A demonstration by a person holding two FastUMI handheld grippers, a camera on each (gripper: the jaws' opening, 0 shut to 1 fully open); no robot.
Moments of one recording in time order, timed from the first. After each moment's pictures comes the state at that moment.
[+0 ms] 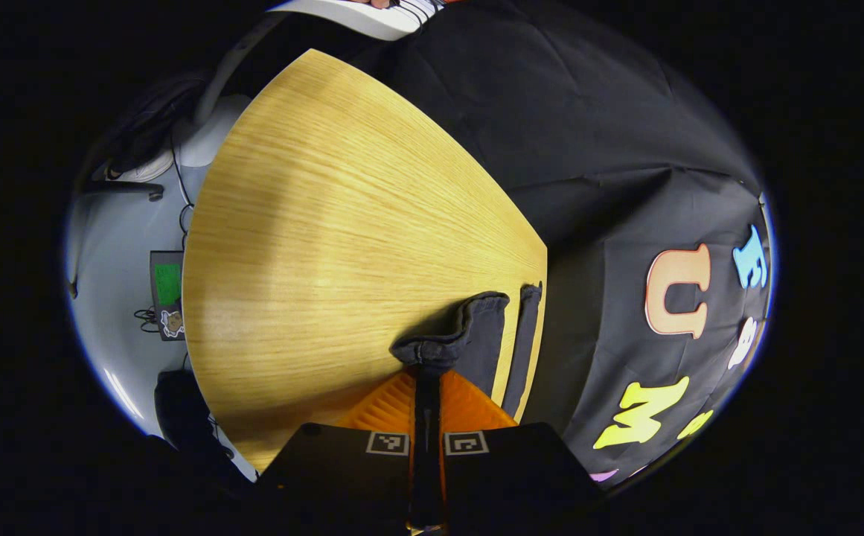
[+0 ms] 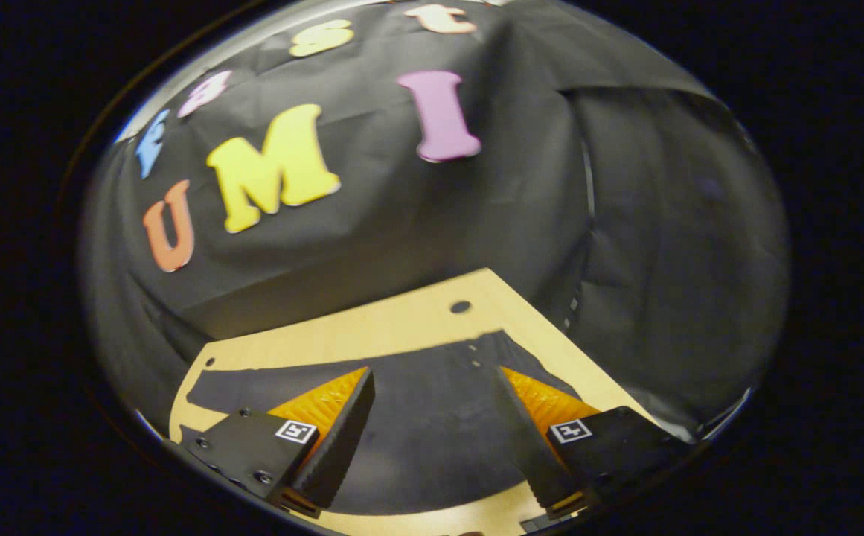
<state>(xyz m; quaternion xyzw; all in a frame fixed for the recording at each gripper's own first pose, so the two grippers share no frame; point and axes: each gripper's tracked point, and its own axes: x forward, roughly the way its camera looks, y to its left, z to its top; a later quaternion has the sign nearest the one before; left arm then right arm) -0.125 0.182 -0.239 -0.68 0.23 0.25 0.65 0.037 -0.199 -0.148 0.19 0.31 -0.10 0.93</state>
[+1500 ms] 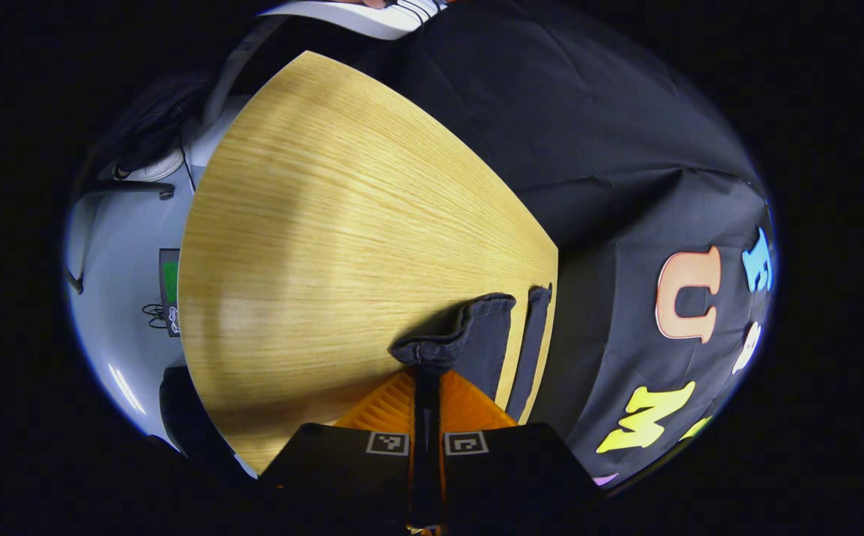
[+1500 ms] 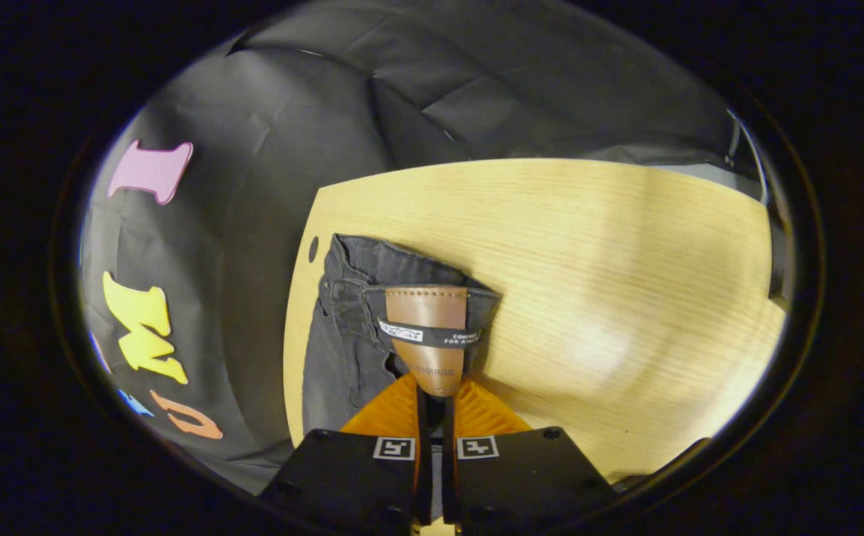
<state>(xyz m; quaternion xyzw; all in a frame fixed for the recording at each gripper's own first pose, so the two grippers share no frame) -0.120 0.184 -0.242 -0.68 0.25 0.27 0.64 0.023 -0.230 -0.309 0.55 0.41 -0.17 0.71</state>
